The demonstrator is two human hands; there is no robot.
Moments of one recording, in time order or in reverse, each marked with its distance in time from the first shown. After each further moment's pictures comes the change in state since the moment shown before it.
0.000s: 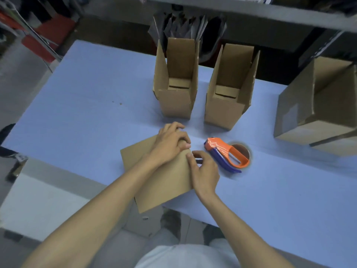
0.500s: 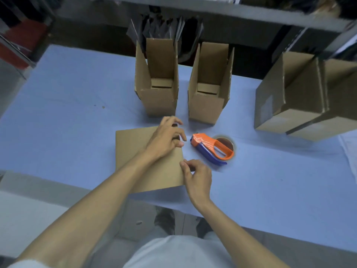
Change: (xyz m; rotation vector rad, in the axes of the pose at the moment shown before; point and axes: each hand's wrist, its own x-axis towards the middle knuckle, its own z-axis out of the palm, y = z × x) left_hand 0.013 0.020 0.006 -0.140 0.007 0.135; right_hand -0.026 0.021 -0.012 0.025 0.029 -0.030
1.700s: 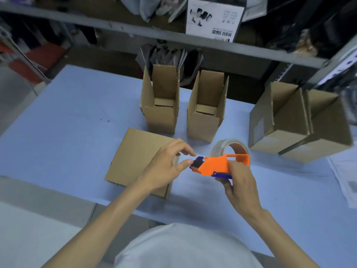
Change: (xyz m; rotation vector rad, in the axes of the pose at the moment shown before) left_hand -0.058 0.080 -0.032 -0.242 0.115 0.081; right_hand 0.025 0.004 -0.133 -0.400 0.082 -0.724
